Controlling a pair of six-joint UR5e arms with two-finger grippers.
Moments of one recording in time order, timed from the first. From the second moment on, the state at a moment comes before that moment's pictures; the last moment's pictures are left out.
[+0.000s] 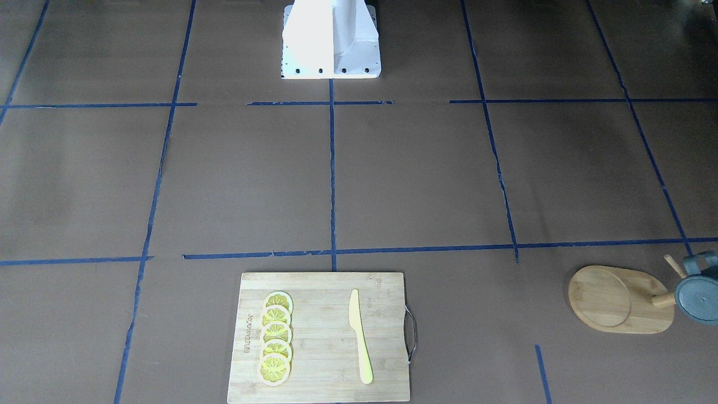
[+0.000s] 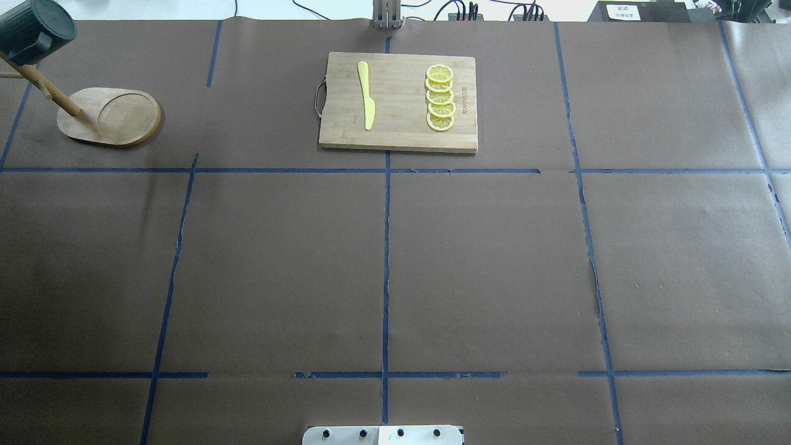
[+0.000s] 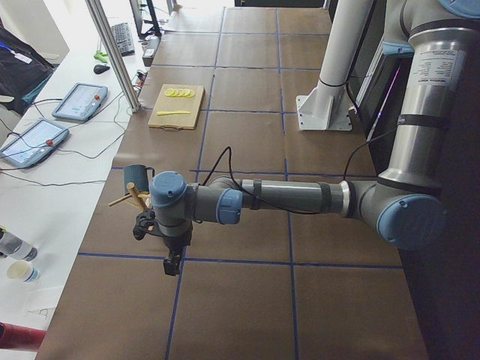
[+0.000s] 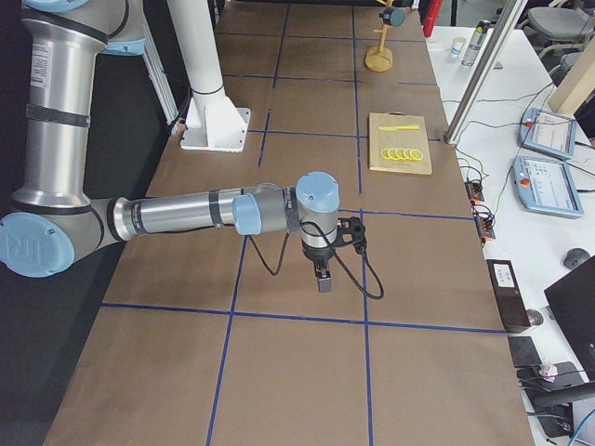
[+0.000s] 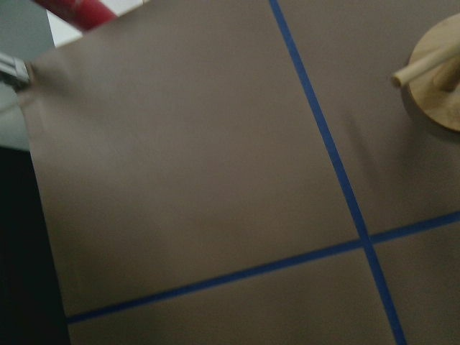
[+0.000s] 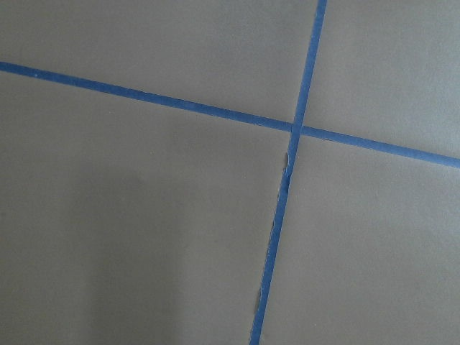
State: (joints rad) left arm -1.57 -1.65 -1.49 -1.62 -2.28 0.00; right arm 1.48 -1.73 1.88 -1.55 2.28 -0.01
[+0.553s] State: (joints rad) left arm -1.57 -1.58 -1.55 -1.61 -2.34 -0.10; right arm 1.48 -1.73 1.88 -1.56 2.28 -0.01
